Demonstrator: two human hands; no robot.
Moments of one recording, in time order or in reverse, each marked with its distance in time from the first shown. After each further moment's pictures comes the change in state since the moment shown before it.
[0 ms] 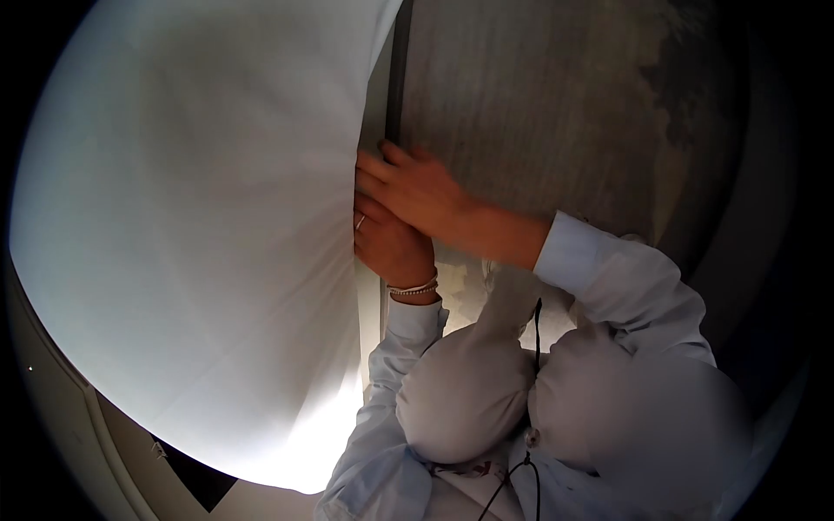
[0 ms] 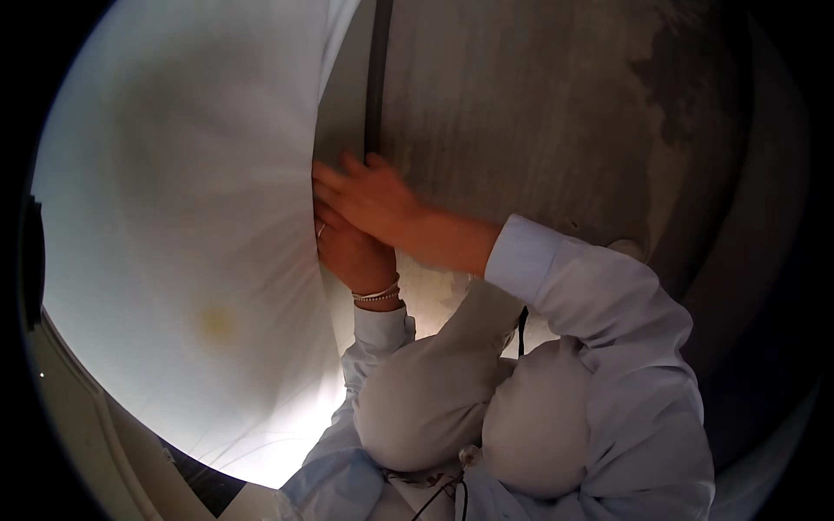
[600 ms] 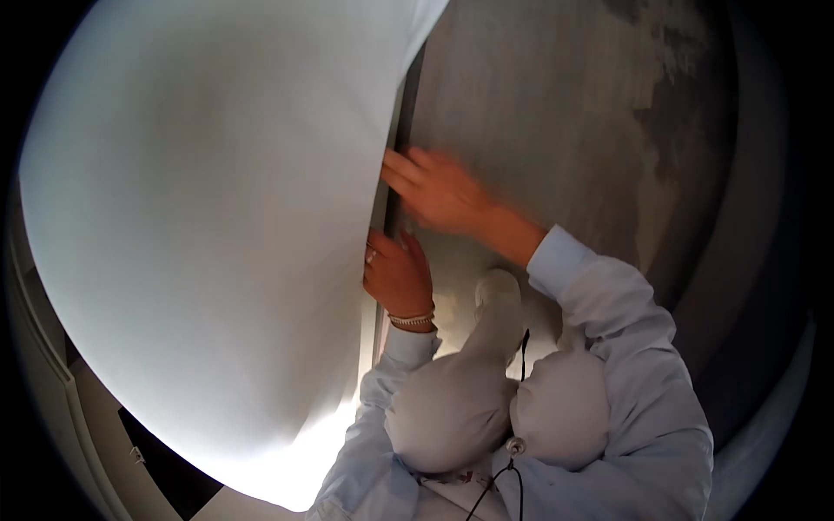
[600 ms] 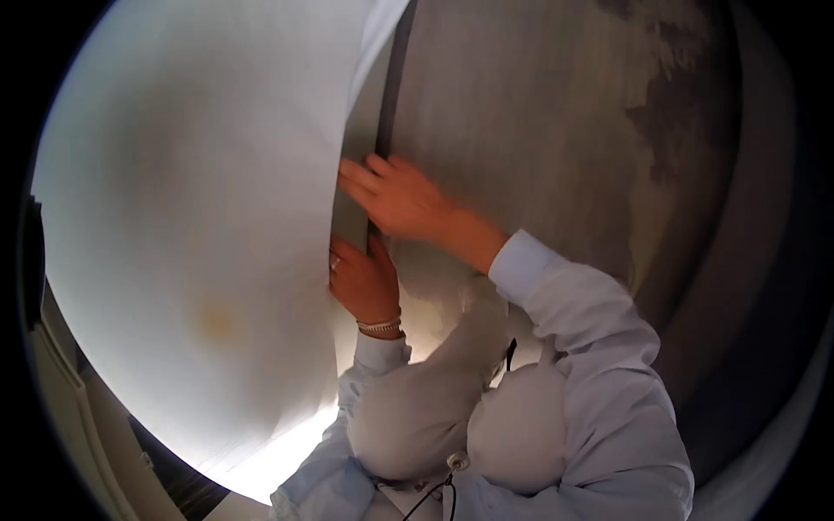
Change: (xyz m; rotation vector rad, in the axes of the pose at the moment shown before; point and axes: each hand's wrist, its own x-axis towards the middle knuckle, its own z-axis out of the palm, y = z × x) left_hand 0.001 0.001 -0.014 0.093 -0.075 -0.094; right_hand 0.016 0.048 -0.005 0.050 0.068 -0.132
